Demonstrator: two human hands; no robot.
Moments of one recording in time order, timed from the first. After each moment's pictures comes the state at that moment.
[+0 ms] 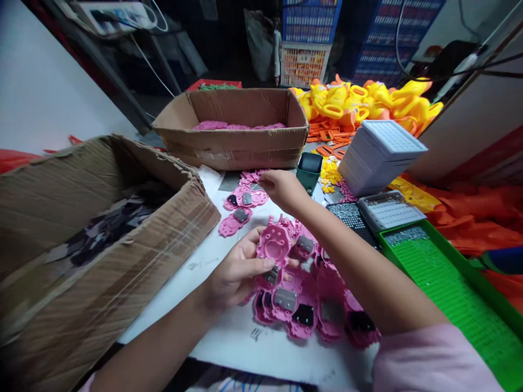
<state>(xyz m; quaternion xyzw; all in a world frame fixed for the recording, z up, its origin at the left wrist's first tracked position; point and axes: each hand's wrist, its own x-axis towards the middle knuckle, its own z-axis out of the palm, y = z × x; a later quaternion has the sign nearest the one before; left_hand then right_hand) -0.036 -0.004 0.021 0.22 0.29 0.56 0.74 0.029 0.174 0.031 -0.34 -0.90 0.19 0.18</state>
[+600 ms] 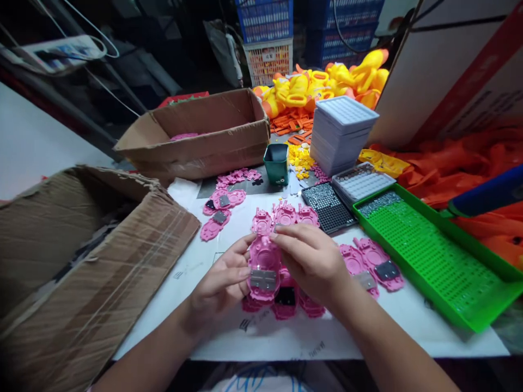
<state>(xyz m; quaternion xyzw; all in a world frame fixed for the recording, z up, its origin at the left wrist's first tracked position) -0.014 -0.018 0.017 0.25 0.29 0.52 0.77 0.165 0.046 0.012 -0.24 -0.84 0.08 0.49</state>
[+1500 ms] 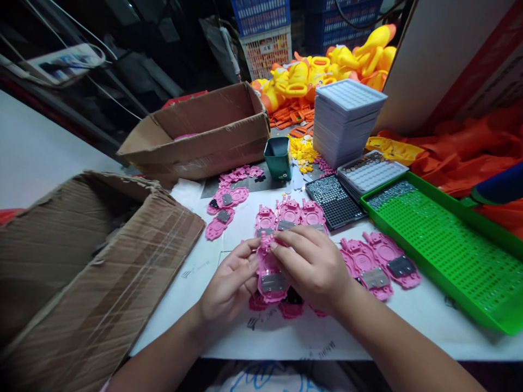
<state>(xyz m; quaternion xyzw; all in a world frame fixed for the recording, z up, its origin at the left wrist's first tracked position) -0.001 -0.020 0.014 0.24 0.38 0.53 0.72 0.161 0.040 -0.008 -0.21 -0.85 0.03 0.48</state>
